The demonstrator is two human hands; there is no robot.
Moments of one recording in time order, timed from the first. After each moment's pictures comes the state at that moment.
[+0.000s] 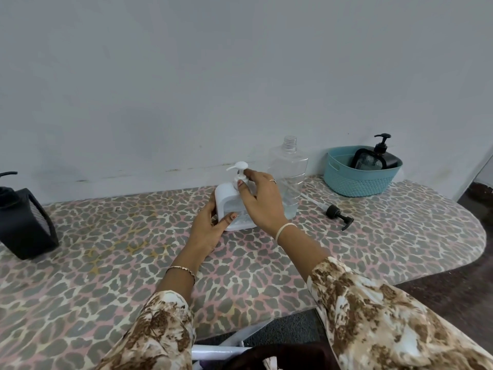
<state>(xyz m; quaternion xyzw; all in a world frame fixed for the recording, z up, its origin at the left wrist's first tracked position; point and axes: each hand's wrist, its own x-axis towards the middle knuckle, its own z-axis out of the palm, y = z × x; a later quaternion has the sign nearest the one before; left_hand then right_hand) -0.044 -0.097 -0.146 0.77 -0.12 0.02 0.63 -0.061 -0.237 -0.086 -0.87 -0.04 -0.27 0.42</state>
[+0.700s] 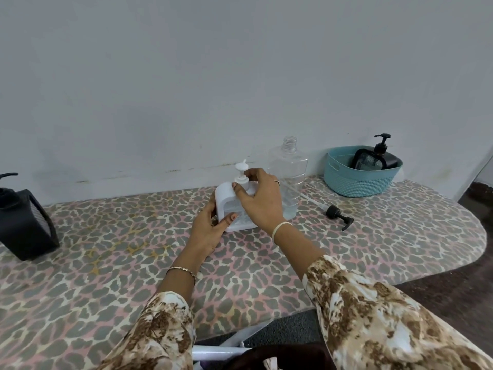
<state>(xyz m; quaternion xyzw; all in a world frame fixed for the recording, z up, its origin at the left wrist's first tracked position) -0.043 -0.097 -0.148 0.77 -0.12 0.03 0.62 -0.059 -0.234 -0.086 -0.85 0.00 -0.28 0.44</state>
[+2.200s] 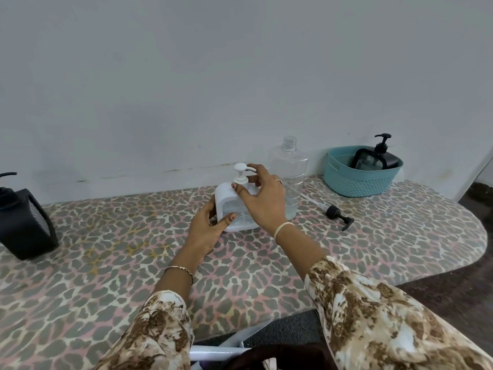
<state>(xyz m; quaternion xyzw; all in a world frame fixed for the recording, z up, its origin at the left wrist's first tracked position) -0.043 -0.095 -0.147 0.77 -0.08 0.01 0.64 -0.060 -0.237 -0.087 -0.85 0.00 -0.31 0.42</state>
